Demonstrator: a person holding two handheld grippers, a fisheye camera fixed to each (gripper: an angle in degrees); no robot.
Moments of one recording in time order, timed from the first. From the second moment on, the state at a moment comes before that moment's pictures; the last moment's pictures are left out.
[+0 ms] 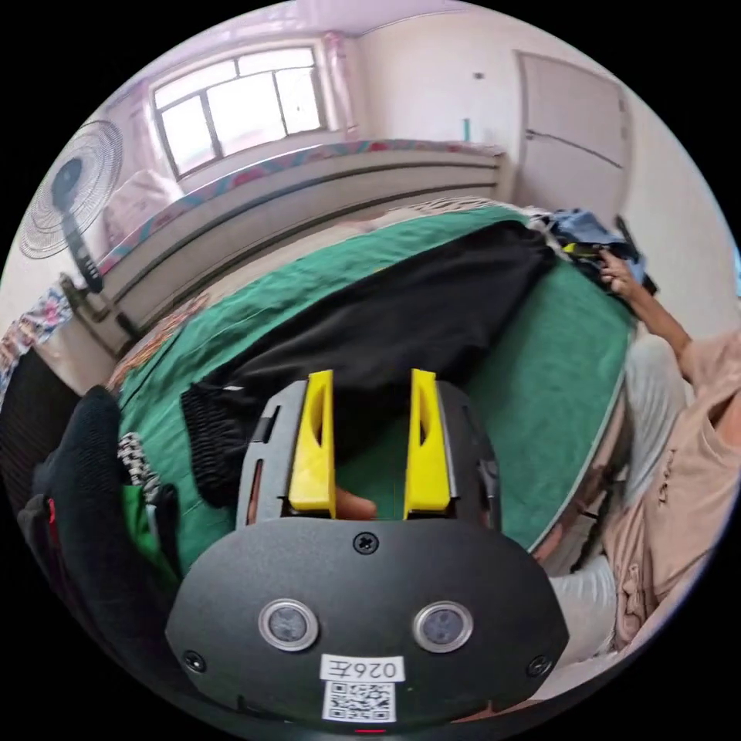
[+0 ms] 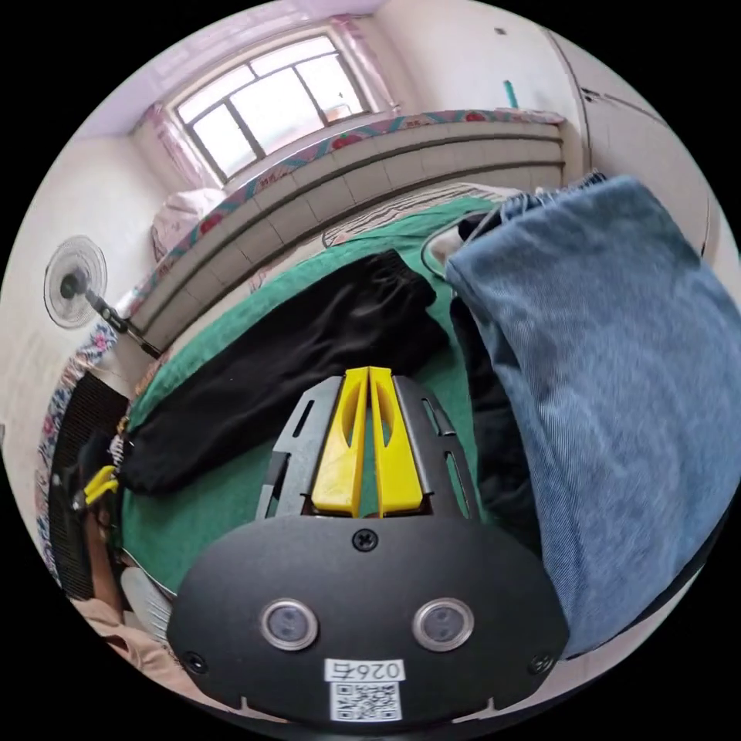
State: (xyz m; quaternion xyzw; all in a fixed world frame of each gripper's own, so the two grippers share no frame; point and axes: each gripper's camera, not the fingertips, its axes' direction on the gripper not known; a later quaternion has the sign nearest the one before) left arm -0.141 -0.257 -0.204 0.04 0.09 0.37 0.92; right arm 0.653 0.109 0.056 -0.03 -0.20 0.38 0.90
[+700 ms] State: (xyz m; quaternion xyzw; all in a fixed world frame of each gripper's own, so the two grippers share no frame) left arm 0.031 -0.267 -0.148 -0.06 -0.02 0.54 0.84; right arm 0.681 0.148 0.155 -0.09 -0.23 0.47 0.85
